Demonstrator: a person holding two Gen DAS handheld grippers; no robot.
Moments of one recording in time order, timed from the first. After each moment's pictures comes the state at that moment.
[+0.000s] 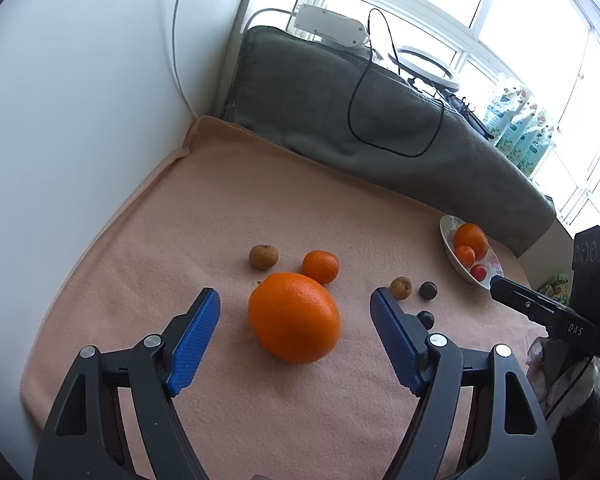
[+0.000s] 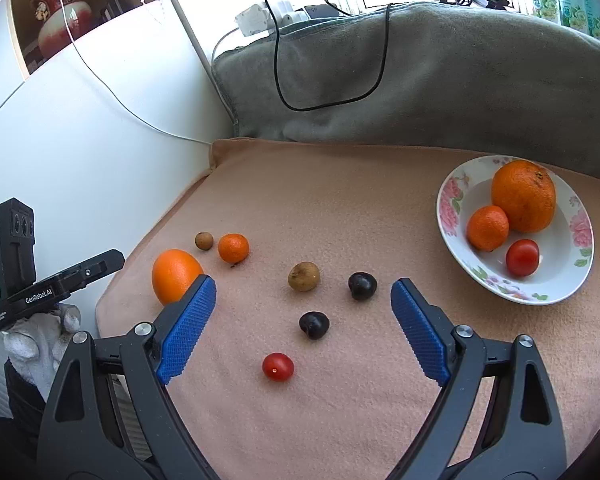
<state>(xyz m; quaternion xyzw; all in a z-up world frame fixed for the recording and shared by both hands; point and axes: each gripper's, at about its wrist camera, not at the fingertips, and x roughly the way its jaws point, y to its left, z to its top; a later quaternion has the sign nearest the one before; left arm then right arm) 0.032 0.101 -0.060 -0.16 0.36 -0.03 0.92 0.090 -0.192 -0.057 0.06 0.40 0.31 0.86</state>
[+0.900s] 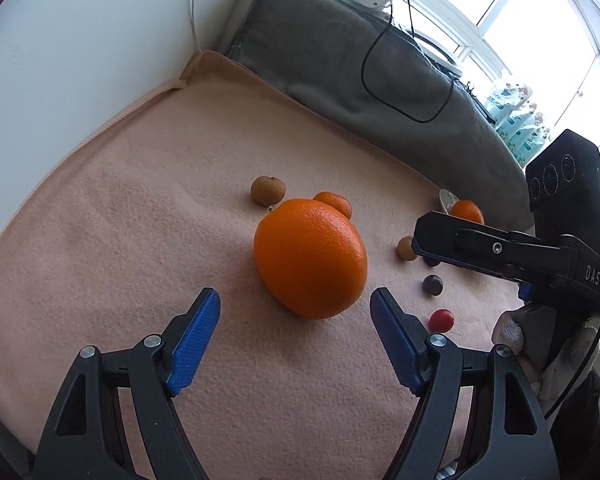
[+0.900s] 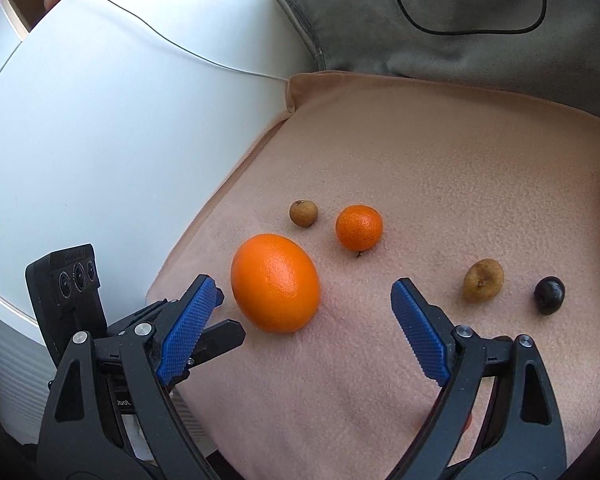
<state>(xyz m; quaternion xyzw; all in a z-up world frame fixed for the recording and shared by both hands) 0.031 0.111 -0.116 -0.22 0.40 -0.08 0.89 0.103 -0.071 -0.088 0.07 0.48 0.40 0.78</state>
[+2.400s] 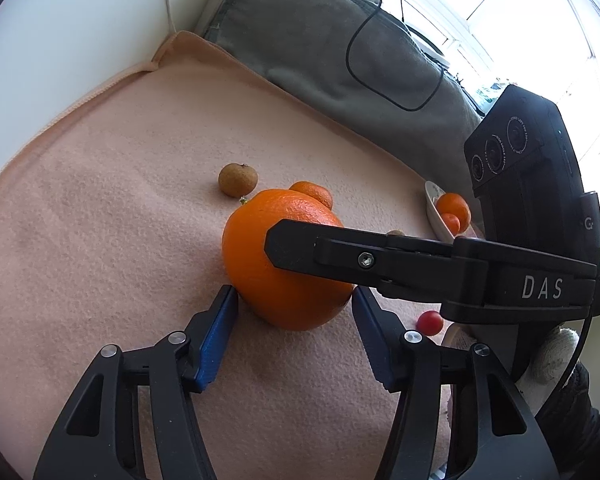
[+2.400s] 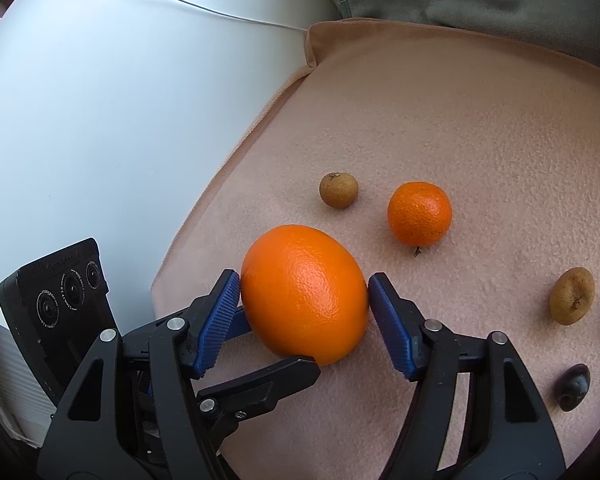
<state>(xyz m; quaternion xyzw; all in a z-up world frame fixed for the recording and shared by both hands) 0.044 0.099 -0.124 -0.23 0.40 -0.12 0.88 0.116 -0.019 -0.121 0.06 0.53 0.43 0.73</state>
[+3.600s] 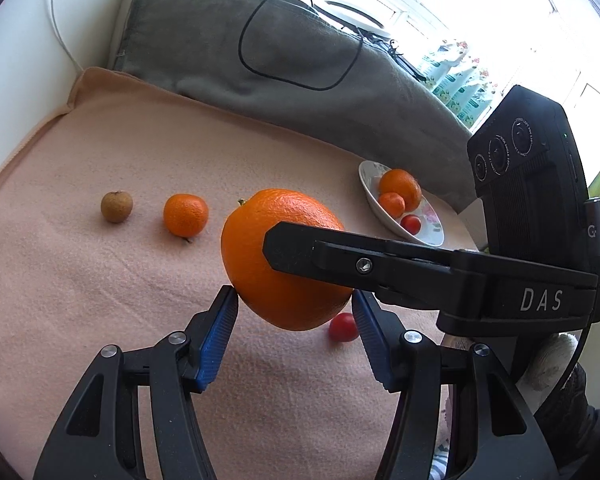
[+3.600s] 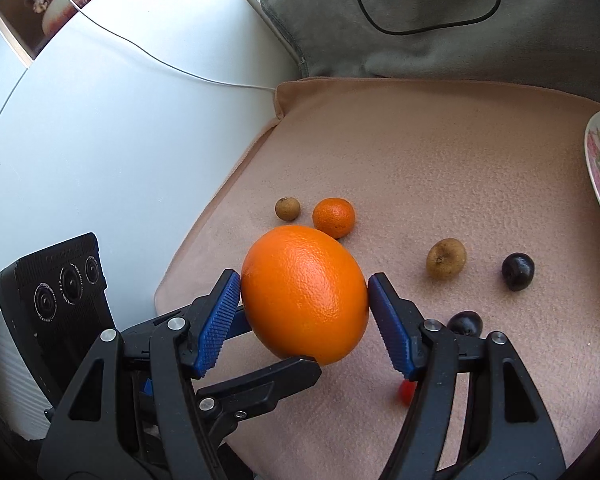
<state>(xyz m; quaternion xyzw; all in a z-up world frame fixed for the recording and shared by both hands) 0.059 0.019 -0.088 -0.17 0.40 -0.17 0.88 0.101 -0.113 -0.085 0.10 0.48 0.39 0.78</state>
